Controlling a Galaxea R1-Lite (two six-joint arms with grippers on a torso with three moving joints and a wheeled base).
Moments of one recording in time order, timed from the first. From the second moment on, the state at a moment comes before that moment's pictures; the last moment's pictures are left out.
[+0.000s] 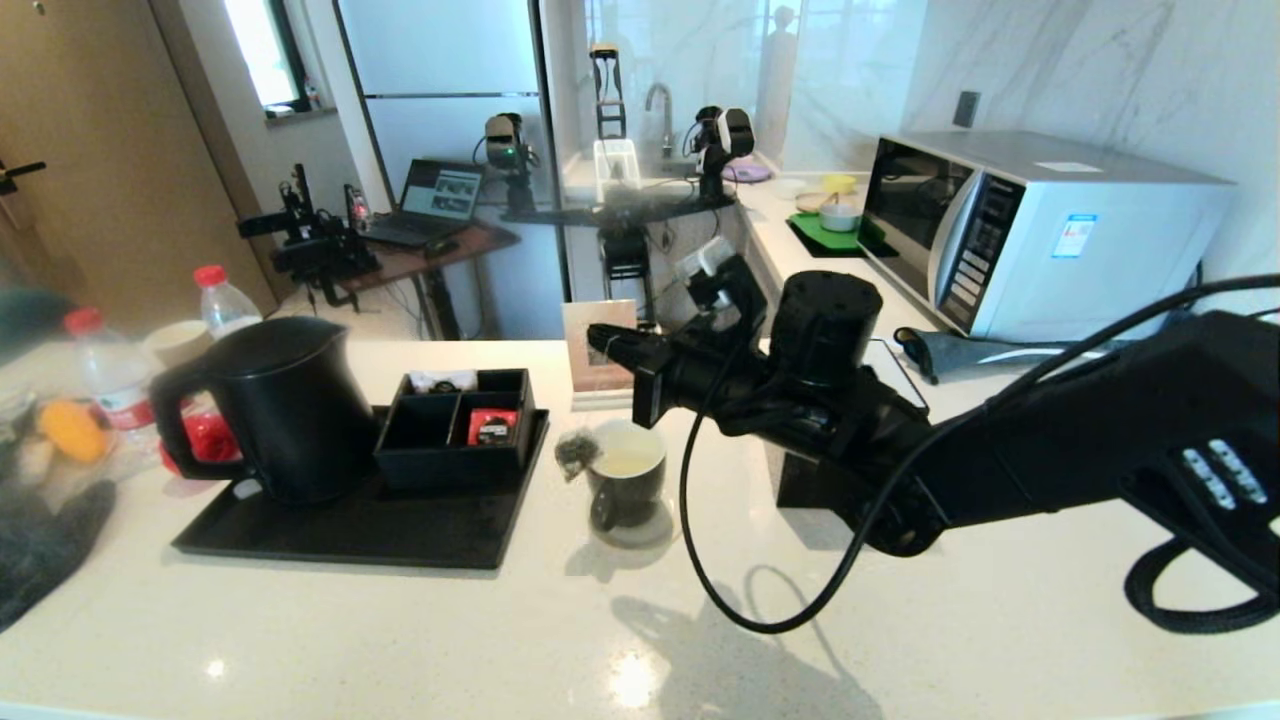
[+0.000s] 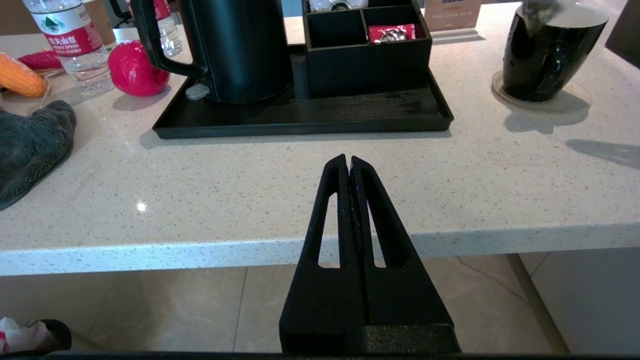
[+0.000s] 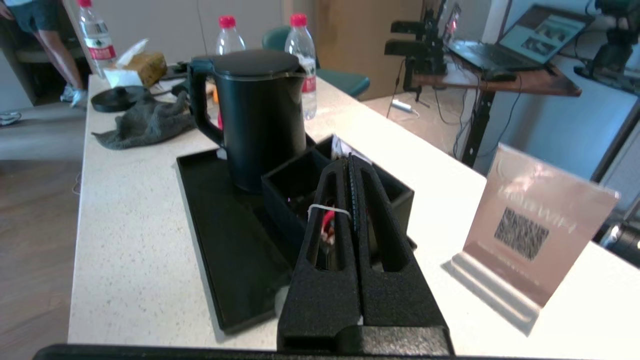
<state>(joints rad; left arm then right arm) 0.00 0.00 0.00 0.01 -0.01 0.04 0.69 2.15 -1.29 -1.03 0.36 0.02</state>
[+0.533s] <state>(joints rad) 0.00 0.00 0.00 0.01 -0.01 0.04 0.68 2.16 -1.35 -1.02 0.37 0.02</state>
